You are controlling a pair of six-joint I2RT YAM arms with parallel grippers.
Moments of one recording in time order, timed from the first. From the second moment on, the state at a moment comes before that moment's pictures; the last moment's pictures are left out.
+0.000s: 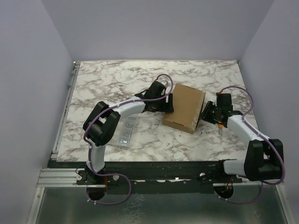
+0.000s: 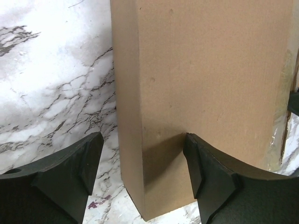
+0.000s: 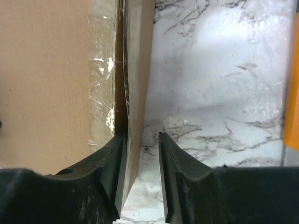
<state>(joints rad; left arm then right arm) -0.69 1.96 1.35 -0.17 0.17 -0.52 0.04 1.31 0.70 -0.30 -0.16 0.43</state>
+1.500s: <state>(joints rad) -1.22 2.00 0.99 0.72 -0.49 0.22 0.23 1.34 0.77 -0.45 -0.05 0.54</state>
